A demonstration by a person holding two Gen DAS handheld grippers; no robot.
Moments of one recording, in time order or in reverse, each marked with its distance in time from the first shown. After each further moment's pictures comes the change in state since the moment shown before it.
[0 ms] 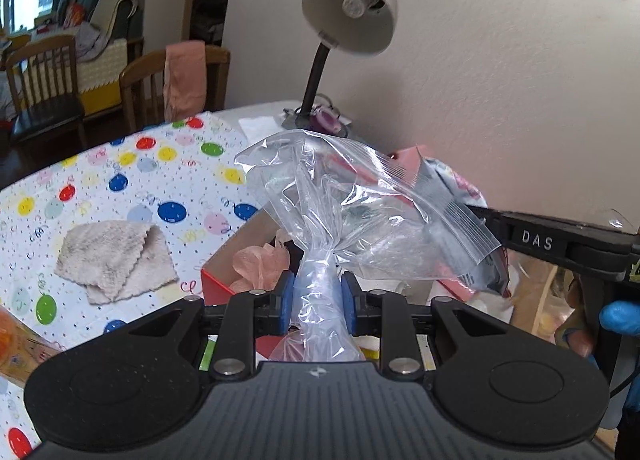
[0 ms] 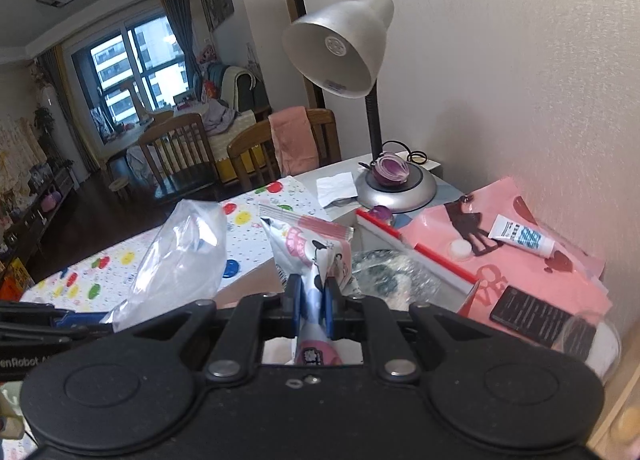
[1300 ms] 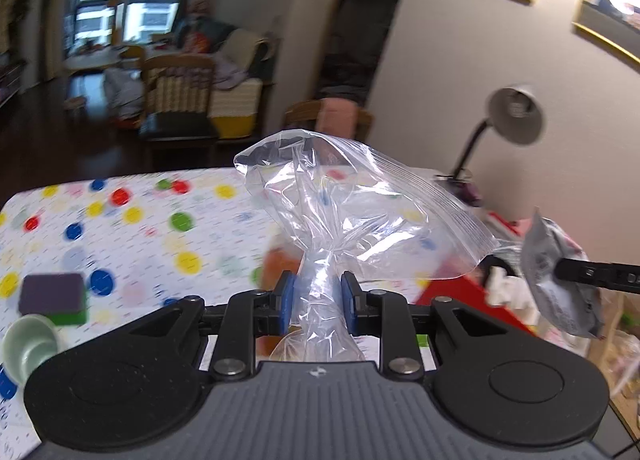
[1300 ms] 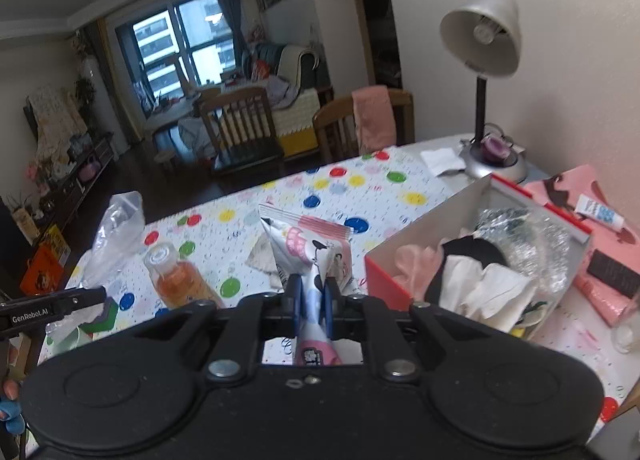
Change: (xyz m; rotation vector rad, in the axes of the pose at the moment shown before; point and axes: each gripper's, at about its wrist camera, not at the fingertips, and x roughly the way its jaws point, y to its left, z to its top) left arm -0.160 0.201 -0.104 -0.170 -0.249 0.195; right arm -0.017 0.176 -0.050 -0.073 0.067 0.095
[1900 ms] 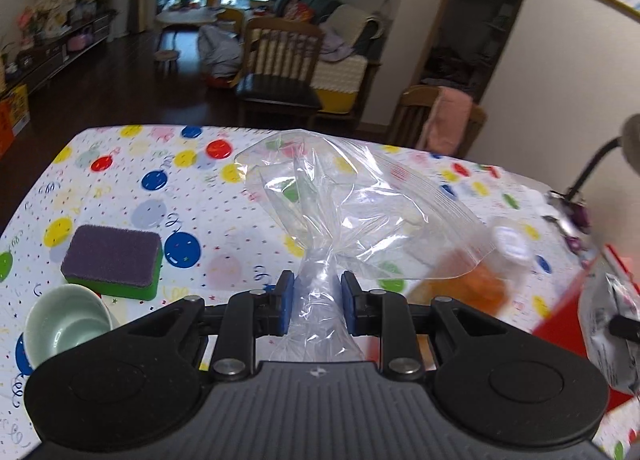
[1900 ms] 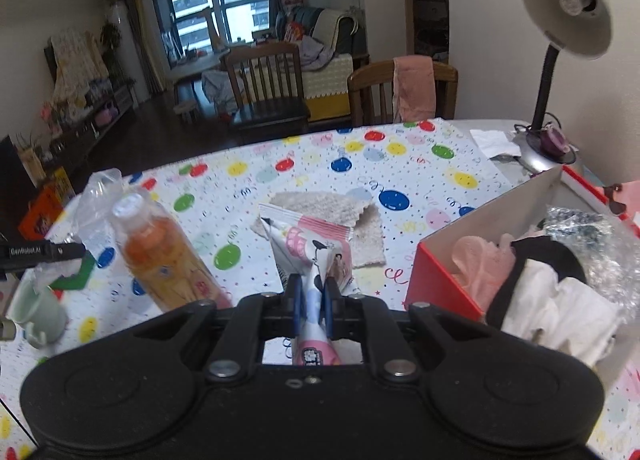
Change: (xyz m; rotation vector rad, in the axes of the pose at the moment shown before) left arm 0.056 0.093 -0.013 -0.189 0.056 0.253; right arm 0.105 0.019 -0.014 -0.142 0.095 0.039
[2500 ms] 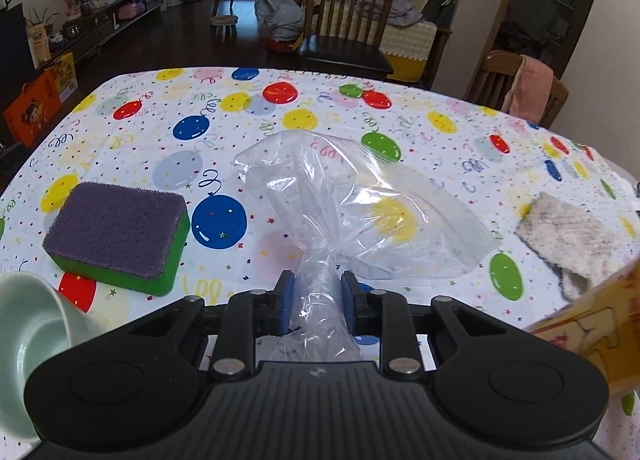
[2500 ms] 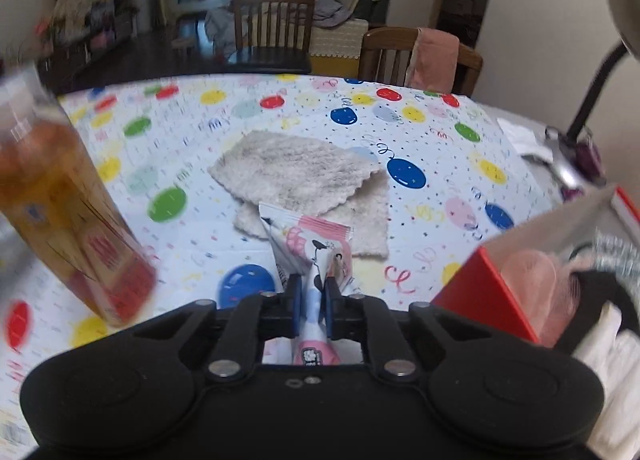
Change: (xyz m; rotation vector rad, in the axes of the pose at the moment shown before) left arm 0.110 0.041 -0.012 -0.073 0.092 0.199; right arm 0.116 0.007 -0.014 -0.220 0.107 -0.102
